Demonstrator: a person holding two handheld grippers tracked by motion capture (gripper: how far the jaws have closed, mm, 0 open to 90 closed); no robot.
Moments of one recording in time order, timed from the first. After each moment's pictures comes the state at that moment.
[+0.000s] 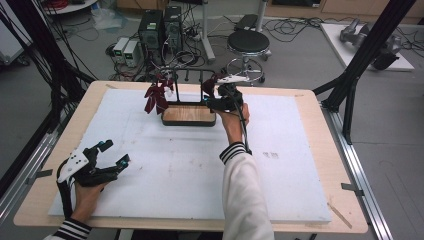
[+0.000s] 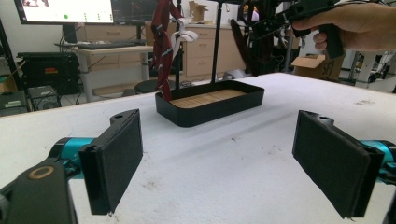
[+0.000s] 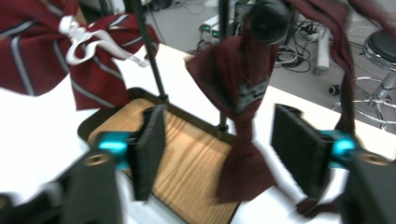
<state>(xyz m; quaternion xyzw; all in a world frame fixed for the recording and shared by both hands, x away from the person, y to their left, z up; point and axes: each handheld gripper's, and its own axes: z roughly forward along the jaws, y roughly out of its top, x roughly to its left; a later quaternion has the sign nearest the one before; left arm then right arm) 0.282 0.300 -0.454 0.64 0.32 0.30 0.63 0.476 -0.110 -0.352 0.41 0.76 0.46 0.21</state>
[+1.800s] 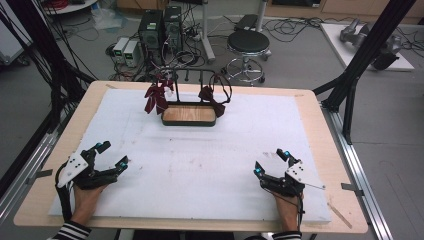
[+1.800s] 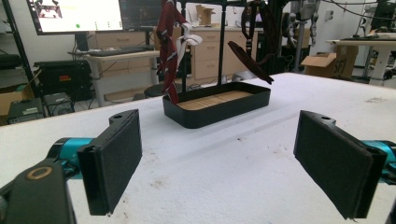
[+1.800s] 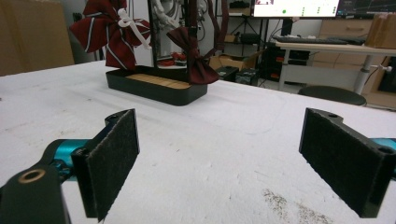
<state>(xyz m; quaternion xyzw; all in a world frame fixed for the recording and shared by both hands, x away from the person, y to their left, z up) 0.273 0.299 -0.454 0.63 0.32 0.33 0.63 0.262 -0.268 -0.452 0.37 0.64 0.58 0.34</state>
